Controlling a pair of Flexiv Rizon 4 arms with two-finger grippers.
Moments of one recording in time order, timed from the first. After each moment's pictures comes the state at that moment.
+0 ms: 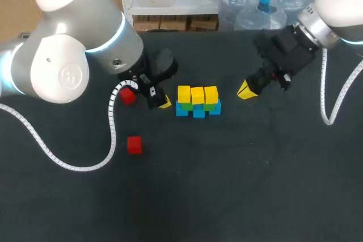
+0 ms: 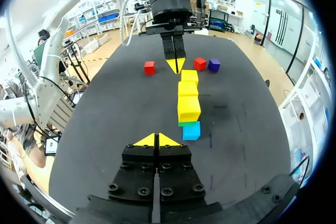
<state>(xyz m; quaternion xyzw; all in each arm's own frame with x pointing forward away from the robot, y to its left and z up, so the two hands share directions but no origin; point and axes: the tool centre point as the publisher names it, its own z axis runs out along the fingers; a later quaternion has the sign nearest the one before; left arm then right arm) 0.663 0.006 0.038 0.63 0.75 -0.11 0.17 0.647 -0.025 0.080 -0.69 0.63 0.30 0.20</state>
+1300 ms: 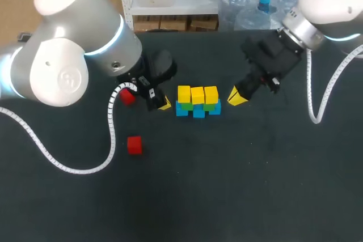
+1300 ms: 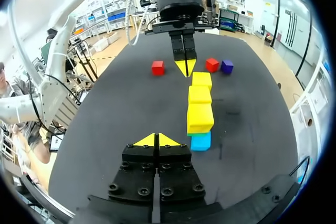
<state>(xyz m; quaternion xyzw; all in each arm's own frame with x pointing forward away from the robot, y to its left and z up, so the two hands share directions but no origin) 0.661 0.006 0.035 0.62 0.75 -0.11 0.18 0.638 -0.003 0.070 -0.71 0.61 0.32 0.17</state>
